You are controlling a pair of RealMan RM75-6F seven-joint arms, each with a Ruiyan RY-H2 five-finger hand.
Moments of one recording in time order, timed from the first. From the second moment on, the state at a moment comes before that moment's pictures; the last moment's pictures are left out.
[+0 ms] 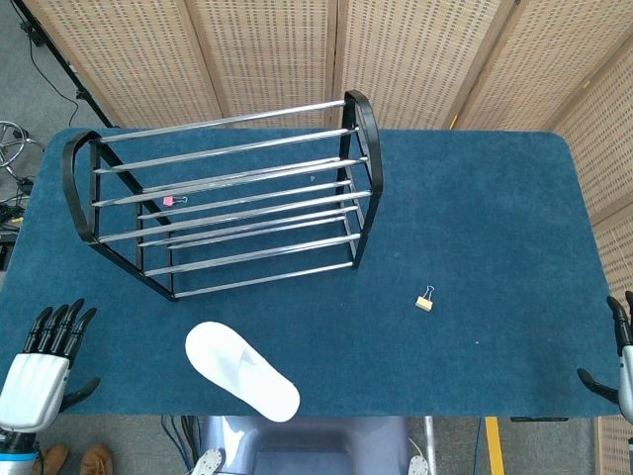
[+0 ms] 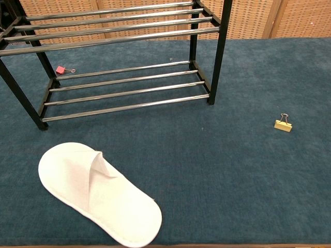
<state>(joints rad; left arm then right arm) 0.01 -1.19 0.07 -1.71 1.72 1.61 0.27 -0.05 -1.03 0.09 -1.77 -1.40 1.60 -0.23</state>
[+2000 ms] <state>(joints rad) -0.34 -1.69 -0.04 -1.76 1.41 1.09 0.61 -0.04 -1.01 0.09 -1.77 -1.40 1.57 -0.19</state>
